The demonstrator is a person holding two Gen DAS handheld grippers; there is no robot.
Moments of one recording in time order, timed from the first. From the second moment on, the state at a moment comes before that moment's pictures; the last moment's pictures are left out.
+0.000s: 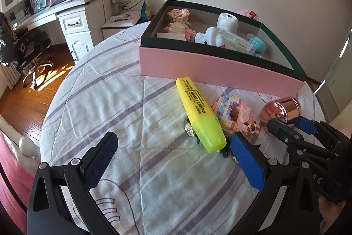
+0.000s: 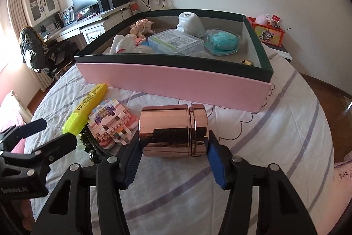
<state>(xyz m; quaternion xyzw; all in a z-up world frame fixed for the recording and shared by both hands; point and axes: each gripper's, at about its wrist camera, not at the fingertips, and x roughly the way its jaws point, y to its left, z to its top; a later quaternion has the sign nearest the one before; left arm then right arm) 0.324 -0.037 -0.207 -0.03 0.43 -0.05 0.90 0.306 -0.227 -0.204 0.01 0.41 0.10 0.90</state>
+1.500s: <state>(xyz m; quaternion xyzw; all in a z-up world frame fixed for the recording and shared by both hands) 0.257 -0.048 -0.144 0.01 0.32 -0.10 0.94 0.234 -0.222 -0.148 0.04 0.31 0.09 0.95</state>
